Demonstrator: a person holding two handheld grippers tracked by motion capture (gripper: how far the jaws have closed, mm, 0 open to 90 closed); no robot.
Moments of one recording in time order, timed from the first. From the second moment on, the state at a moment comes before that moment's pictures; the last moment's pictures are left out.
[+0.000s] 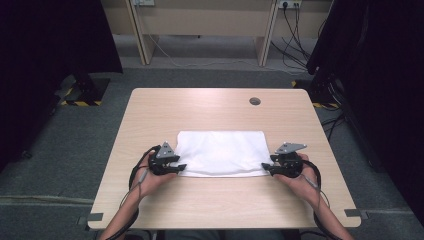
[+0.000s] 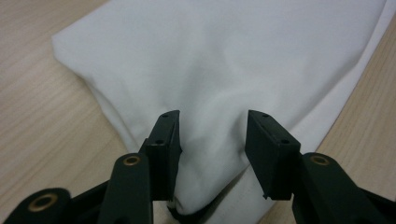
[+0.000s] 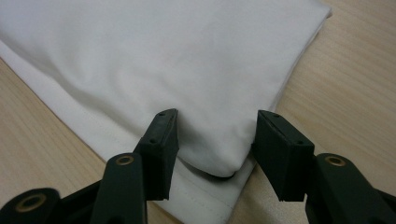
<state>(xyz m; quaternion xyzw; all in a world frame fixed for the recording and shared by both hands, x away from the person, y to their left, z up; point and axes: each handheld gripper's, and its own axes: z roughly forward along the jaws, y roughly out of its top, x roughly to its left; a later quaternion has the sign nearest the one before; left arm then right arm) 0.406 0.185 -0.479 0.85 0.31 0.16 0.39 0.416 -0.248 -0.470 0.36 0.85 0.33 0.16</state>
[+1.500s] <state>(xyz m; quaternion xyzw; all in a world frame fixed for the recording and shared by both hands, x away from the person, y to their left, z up) 0.426 0.199 -0.453 0.81 0.36 0.18 0.43 0.405 -0.278 -0.449 0.41 0.81 0.39 0.18</state>
